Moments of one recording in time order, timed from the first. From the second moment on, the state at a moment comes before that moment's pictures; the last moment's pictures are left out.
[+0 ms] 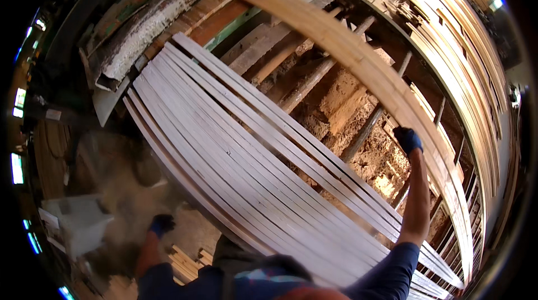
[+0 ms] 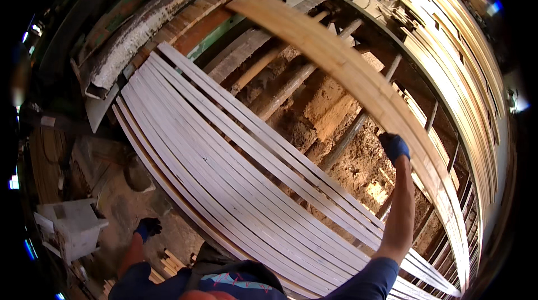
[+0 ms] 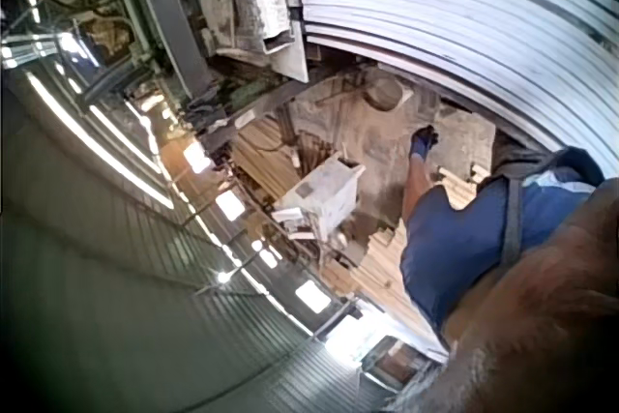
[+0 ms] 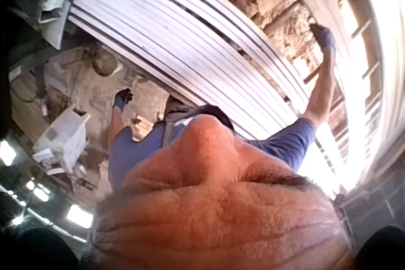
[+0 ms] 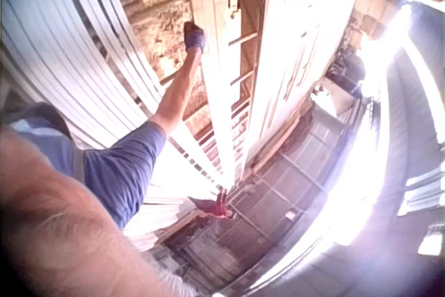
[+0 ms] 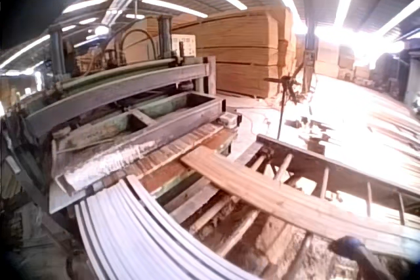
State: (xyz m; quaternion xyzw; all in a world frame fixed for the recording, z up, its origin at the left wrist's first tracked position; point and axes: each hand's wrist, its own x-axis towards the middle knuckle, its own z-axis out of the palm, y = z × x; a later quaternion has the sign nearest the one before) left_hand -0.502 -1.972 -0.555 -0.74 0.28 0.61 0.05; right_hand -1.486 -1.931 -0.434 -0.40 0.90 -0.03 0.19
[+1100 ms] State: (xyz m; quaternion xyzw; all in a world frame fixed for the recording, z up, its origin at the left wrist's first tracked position) left_hand -0.907 -2.150 -0.235 -0.22 0.92 0.29 -0.17; right_hand -1.323 -1.875 -0.379 -0.35 0.71 -0.27 0.55
